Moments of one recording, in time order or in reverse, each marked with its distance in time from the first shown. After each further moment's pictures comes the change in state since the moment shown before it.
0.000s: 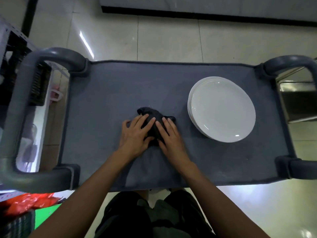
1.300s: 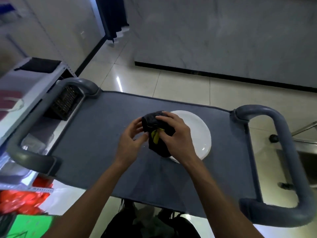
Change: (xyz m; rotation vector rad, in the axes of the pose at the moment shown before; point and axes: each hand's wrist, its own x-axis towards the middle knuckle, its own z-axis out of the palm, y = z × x) left_hand 0.012 0.173 -0.085 -1.195 0.550 -0.332; right_hand -0.009 0.037 -0.203 0.494 0.205 -0.239
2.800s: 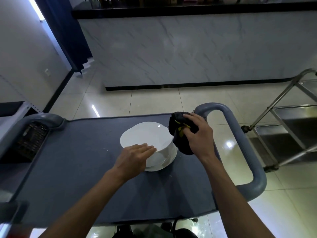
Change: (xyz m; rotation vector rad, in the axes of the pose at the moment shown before) left_hand 0.002 0.015 0.087 1.006 -0.443 1.043; right_hand -0.037 0.064 -0.153 -0.139 0.457 0.151
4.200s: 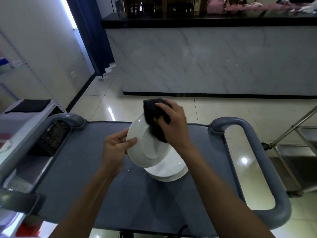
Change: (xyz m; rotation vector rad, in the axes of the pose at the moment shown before) left_hand -0.001 -0.032 -0.070 -1.327 0.547 -0.919; right_hand 0.041 -0.094 0.088 0.019 -0.144 -0.341
